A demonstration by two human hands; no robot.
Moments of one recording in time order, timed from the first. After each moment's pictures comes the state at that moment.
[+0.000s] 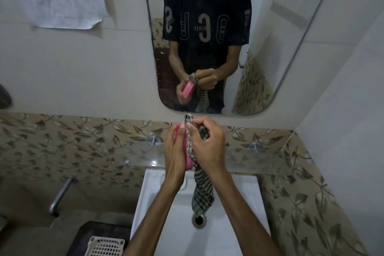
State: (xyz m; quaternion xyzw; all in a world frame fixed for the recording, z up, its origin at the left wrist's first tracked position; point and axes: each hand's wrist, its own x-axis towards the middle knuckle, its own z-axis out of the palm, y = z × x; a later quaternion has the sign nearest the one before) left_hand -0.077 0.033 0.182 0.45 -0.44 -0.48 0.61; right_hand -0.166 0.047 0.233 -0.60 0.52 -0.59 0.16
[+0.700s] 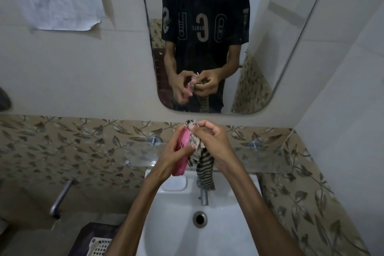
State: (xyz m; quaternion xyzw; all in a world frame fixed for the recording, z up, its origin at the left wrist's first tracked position) left_hand -0.038 0.030 0.191 0.39 -0.62 -0.53 0.42; right_hand -0.192 0.037 0.232 -0.45 0.49 -0.53 0.52
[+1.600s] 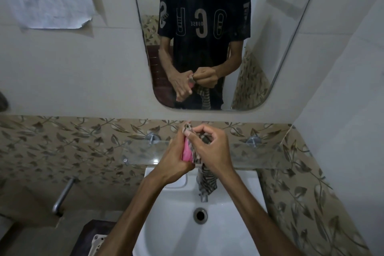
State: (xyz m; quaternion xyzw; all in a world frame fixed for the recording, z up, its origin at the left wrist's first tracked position) left_hand -0.047 0.047 0.199 0.44 -0.73 -0.42 0.31; right_hand -0.192 0.054 0.215 -0.58 0.53 -0.55 0.29
